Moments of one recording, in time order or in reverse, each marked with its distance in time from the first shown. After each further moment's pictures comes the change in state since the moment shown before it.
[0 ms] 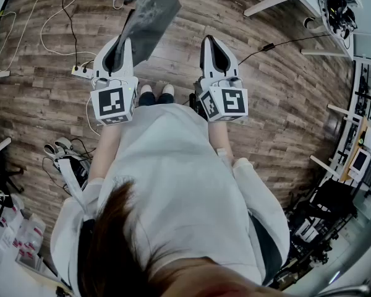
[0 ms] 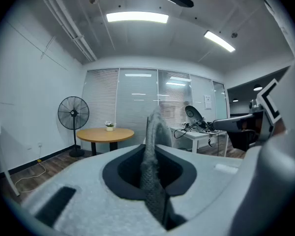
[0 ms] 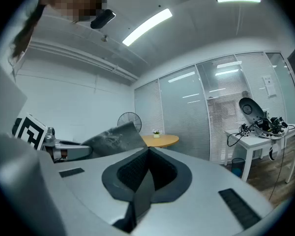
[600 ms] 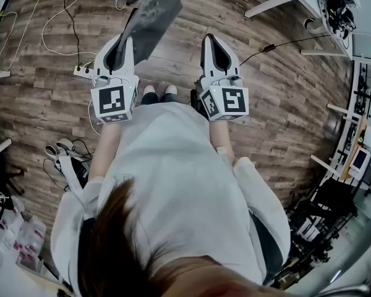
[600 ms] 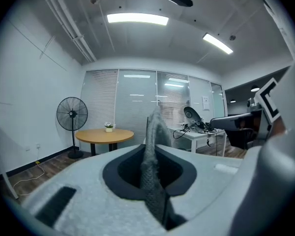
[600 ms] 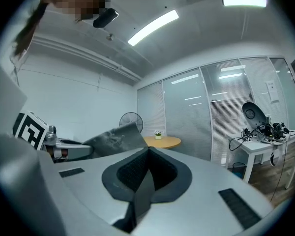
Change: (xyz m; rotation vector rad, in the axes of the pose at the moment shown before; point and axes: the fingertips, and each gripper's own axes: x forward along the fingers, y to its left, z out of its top) left arm -0.011 0.024 0.001 0.008 -0.008 -0.024; right arm 0.009 0.032 0.006 -0.036 -0.011 0.011
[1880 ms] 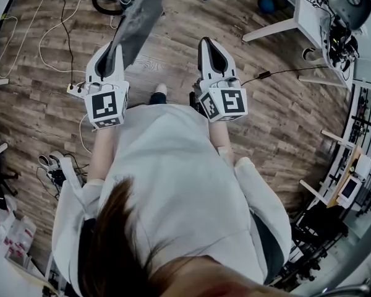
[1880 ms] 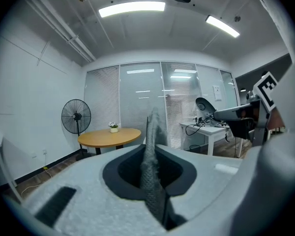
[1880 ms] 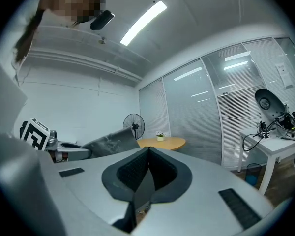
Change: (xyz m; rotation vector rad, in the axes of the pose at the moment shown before) left arm 0.166 0.006 0.005 0.061 0.057 0.123; right arm 0.138 -0.140 0.004 0.047 -0.011 0.123
